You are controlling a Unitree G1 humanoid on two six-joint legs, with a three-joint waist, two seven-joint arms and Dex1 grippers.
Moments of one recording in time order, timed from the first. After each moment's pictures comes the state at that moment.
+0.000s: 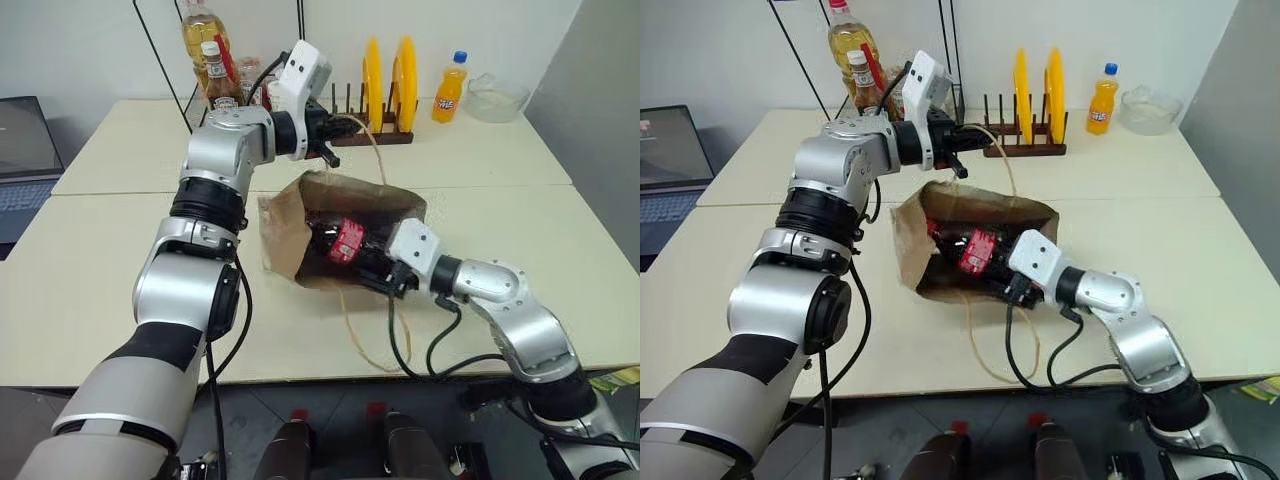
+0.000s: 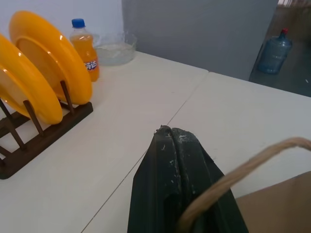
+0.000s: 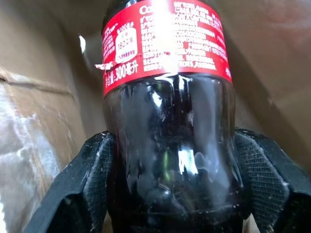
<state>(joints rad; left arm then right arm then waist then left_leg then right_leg) -1.38 0.33 -0.03 0.88 -0.19 0.42 -0.93 -0.41 -0.47 0.17 -0.50 0.22 0.62 0.79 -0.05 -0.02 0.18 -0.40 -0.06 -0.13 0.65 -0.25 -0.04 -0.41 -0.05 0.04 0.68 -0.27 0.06</state>
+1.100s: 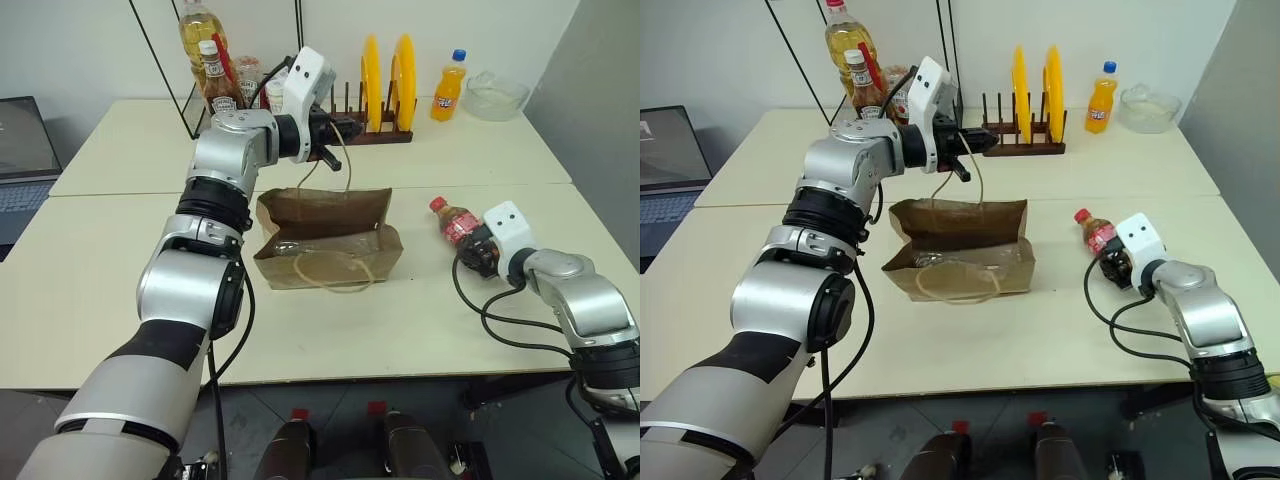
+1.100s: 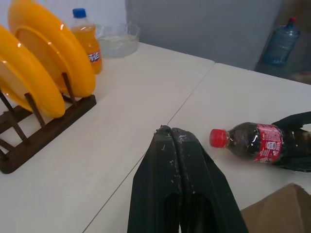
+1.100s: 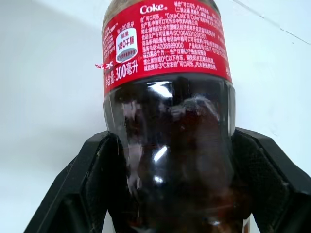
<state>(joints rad) -1.38 0.32 -0.03 0.90 -0.15 0.39 -0.92 -0.48 -0.70 0.06 -0.05 0.13 0.85 0.45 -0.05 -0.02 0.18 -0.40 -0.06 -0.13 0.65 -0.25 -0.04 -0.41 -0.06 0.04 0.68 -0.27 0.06</state>
